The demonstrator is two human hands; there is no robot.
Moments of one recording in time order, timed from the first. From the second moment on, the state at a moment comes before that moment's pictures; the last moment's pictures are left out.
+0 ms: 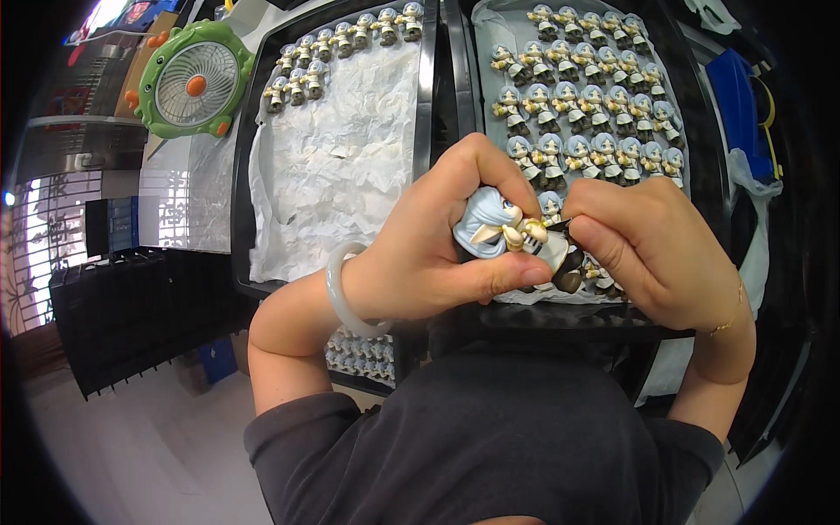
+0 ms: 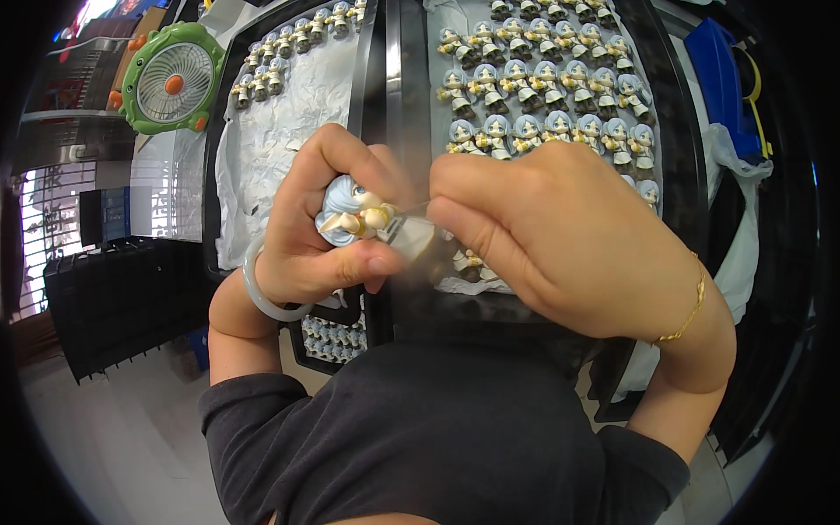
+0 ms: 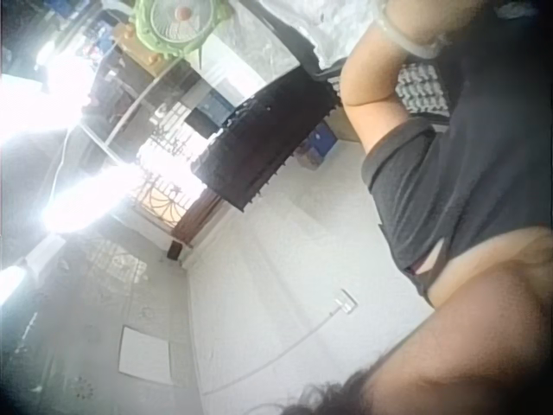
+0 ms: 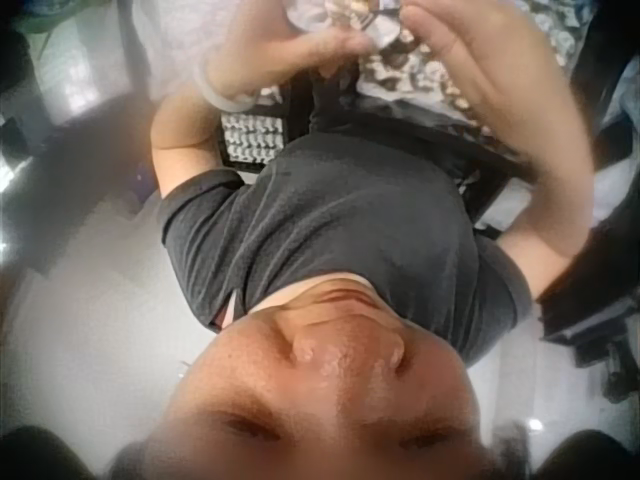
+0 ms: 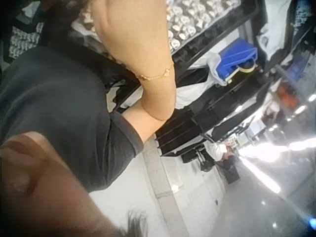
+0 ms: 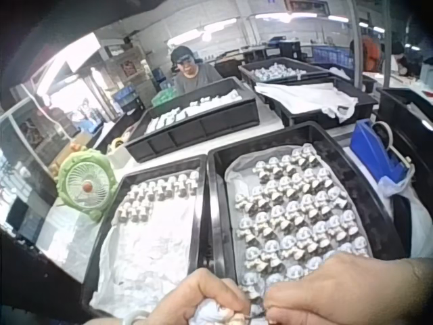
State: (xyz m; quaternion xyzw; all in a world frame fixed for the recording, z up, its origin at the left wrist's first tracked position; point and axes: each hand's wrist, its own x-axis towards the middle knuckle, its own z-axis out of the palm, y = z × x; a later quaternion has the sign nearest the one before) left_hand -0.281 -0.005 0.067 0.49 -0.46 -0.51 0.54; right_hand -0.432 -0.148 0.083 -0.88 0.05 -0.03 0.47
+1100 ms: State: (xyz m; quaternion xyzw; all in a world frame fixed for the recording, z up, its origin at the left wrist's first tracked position) left_hand -0.279 -0.004 0.070 0.51 -0.45 -0.49 0.54; right_hand -0.435 -0.134 0.080 -0.95 0.05 -0.15 0.28
